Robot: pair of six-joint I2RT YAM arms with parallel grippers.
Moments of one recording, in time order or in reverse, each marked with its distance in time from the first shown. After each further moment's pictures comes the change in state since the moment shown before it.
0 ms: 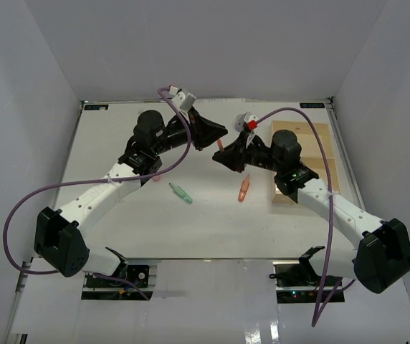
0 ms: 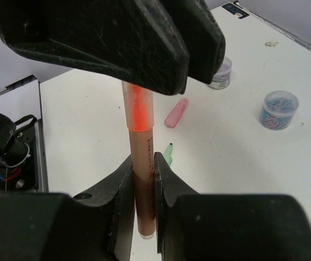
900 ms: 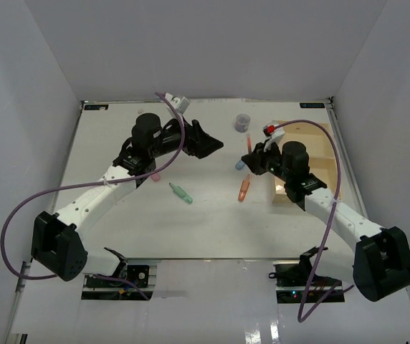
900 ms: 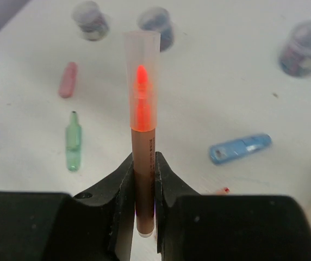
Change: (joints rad) left arm 0.045 -0.011 -0.057 -0.142 -0.007 -0.077; right arm -0.114 -0.052 -0.195 -0.037 0.311 0.018
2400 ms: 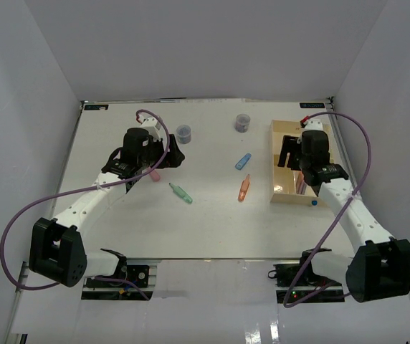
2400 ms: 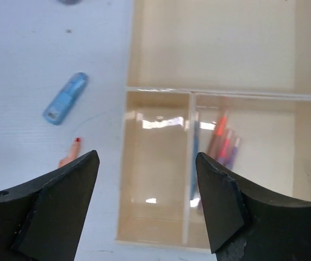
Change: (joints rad) left arm 0.189 -0.079 -0.177 -0.337 -0.410 0.122; right arm -0.296 -0.016 0.173 -0.616 0.476 -0.011
